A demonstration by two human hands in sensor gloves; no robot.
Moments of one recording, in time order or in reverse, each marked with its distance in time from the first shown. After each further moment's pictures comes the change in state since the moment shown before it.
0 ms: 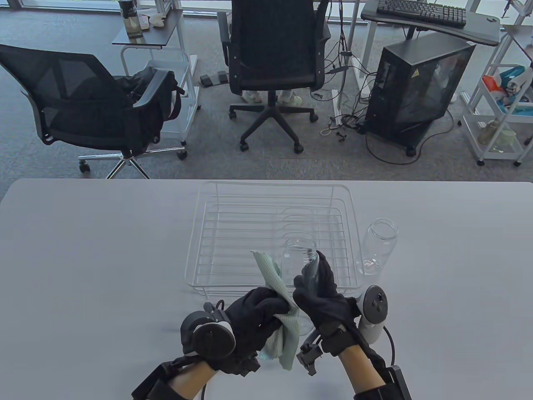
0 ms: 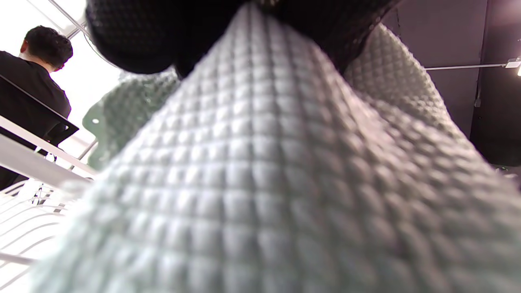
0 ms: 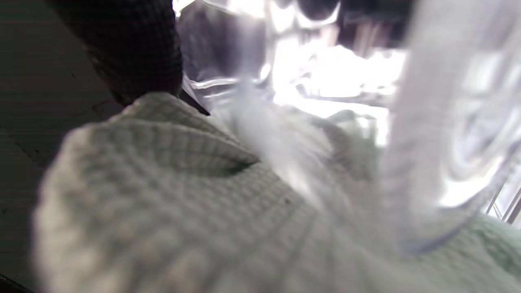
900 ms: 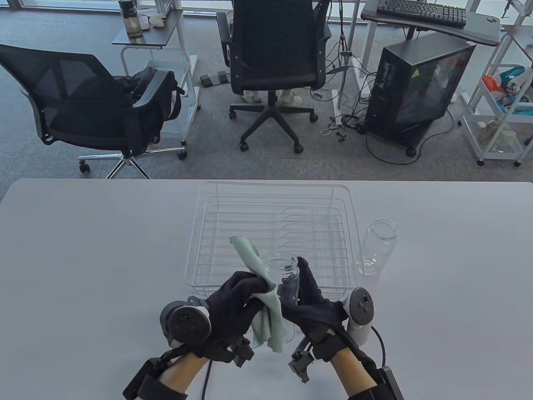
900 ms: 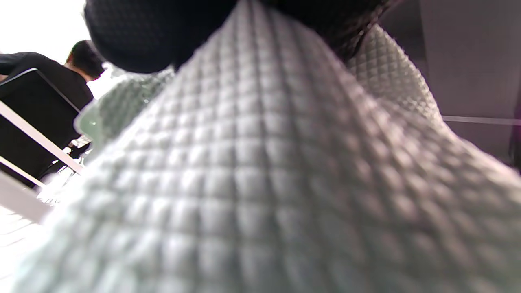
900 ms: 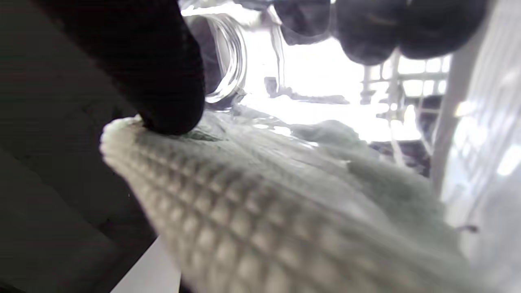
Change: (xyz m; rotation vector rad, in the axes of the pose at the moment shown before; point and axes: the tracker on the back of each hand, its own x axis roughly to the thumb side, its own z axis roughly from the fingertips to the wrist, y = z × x) left_hand -0.014 0.015 0.001 0.068 0.070 0.072; right_hand -0.017 0.012 0.005 -0.052 0.033 -0.047
